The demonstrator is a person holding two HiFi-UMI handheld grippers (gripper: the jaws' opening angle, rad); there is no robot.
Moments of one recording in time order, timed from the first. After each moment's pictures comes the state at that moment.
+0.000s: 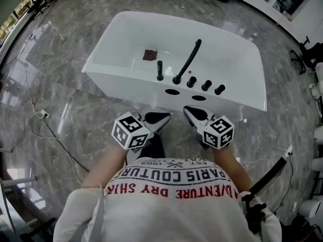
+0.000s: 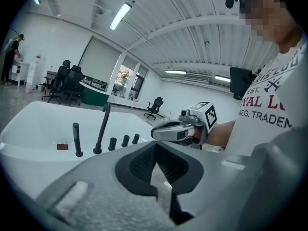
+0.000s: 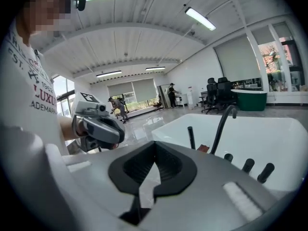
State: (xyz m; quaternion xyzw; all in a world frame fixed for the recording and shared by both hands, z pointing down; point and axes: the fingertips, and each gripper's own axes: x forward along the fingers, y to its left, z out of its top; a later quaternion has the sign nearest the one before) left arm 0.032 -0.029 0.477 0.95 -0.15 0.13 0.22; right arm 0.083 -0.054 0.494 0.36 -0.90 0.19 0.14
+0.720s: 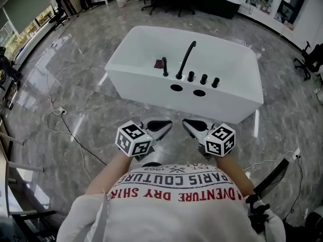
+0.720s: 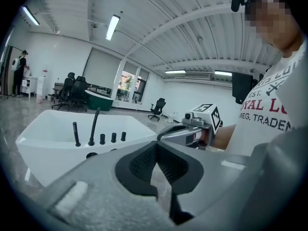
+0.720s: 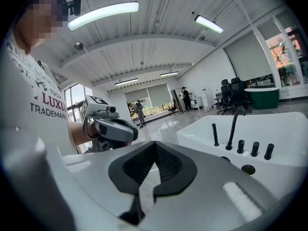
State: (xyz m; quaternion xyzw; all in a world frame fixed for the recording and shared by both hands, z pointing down) left arm 0.046 0.169 0.402 0.95 -0.21 0.14 0.19; right arm 0.085 0.161 0.421 0.28 -0.94 0.19 0.10
